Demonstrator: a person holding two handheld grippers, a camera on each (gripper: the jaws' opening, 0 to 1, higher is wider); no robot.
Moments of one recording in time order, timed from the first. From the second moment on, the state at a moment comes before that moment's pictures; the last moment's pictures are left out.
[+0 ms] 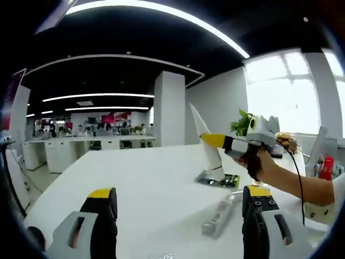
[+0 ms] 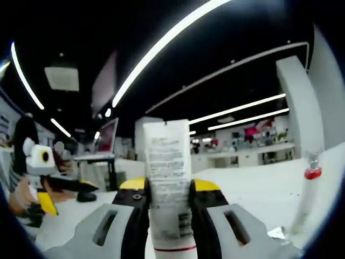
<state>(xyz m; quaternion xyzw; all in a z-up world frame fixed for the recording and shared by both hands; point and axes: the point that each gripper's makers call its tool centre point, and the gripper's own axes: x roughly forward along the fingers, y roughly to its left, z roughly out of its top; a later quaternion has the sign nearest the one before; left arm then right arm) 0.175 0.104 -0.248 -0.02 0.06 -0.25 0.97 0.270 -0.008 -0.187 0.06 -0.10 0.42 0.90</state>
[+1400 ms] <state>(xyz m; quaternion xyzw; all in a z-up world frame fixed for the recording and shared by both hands) 0.248 0.021 -0.266 0.00 0.01 -0.30 0.95 0.248 0.018 -0.181 0.11 -0.15 0.43 0.88</state>
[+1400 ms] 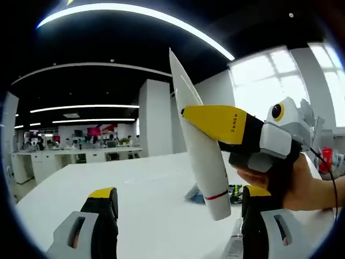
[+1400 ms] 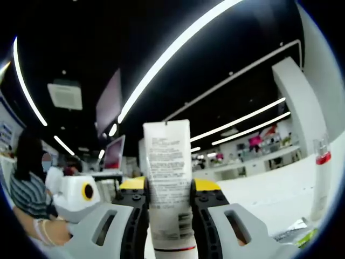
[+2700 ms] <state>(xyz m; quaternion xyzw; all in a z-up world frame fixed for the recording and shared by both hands) 0.237 0.024 -0.267 0.04 0.00 -0.32 0.95 0.240 0.040 -0.197 0.09 -0.12 0.47 0.87</state>
